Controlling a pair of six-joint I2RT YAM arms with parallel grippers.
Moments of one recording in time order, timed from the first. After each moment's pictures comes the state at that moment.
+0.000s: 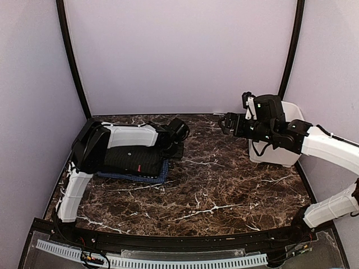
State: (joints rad) left arm -0.79 2.35 1.84 -0.57 -0.29 -0.58; right arm 0.71 1.23 1.03 -0.27 0.20 0.53
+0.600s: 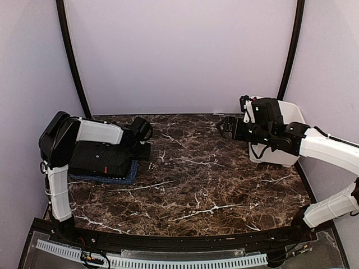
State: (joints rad) left arm -0.55 2.03 1.34 -0.41 -0.22 -0.46; right arm 0.71 1.24 1.00 -0.24 0.16 0.53
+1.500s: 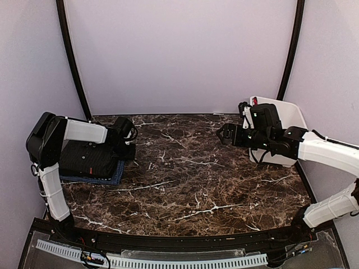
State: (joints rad) left arm -0.40 1.91 1.19 -0.40 -0.13 -0.34; right arm 0.71 1.24 0.94 -0.23 0.15 0.52
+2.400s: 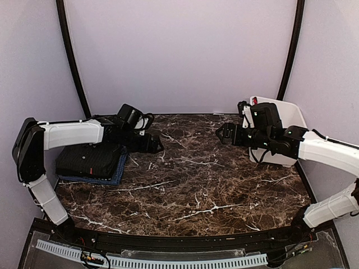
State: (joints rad) left arm -0.58 1.72 1.21 -0.39 0.15 -0.38; right arm 0.71 1.24 0.95 -0.24 0.13 0.51
